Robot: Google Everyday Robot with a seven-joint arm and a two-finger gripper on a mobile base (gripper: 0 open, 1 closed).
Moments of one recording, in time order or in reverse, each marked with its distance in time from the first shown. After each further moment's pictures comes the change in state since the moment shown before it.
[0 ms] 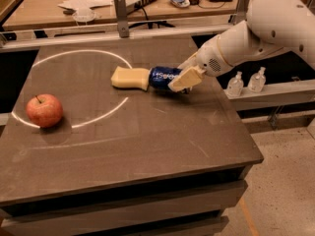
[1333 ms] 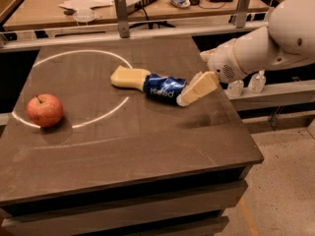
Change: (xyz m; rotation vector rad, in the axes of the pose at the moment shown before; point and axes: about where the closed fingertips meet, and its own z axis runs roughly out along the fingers) arm 0.012 0.017 -0.027 0.023 -0.058 0.011
